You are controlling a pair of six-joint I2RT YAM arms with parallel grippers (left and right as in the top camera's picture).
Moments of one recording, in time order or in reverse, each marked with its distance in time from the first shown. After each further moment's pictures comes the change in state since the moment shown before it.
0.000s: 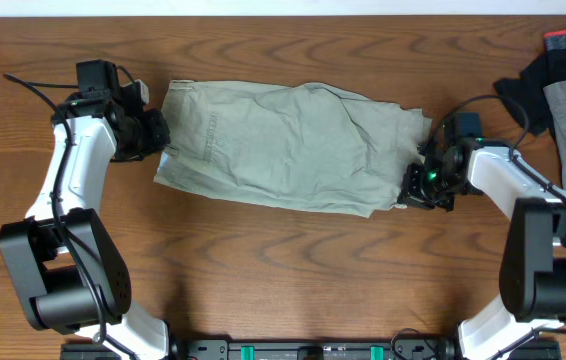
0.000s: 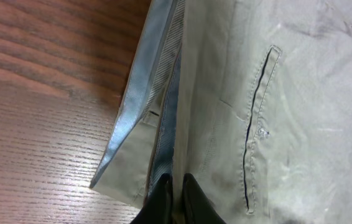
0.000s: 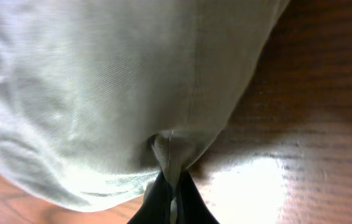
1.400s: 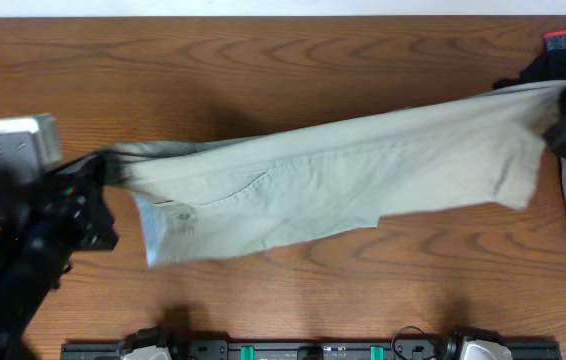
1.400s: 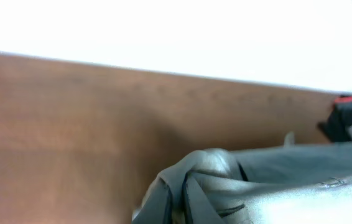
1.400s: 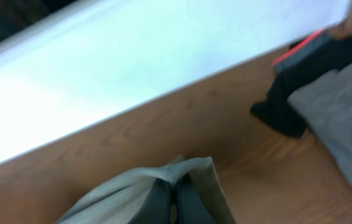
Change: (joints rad) left arm -0.006 -0.790 0.570 -0.594 0.019 0.072; right arm -0.154 -0.637 0.848 -0.442 0.286 0.128
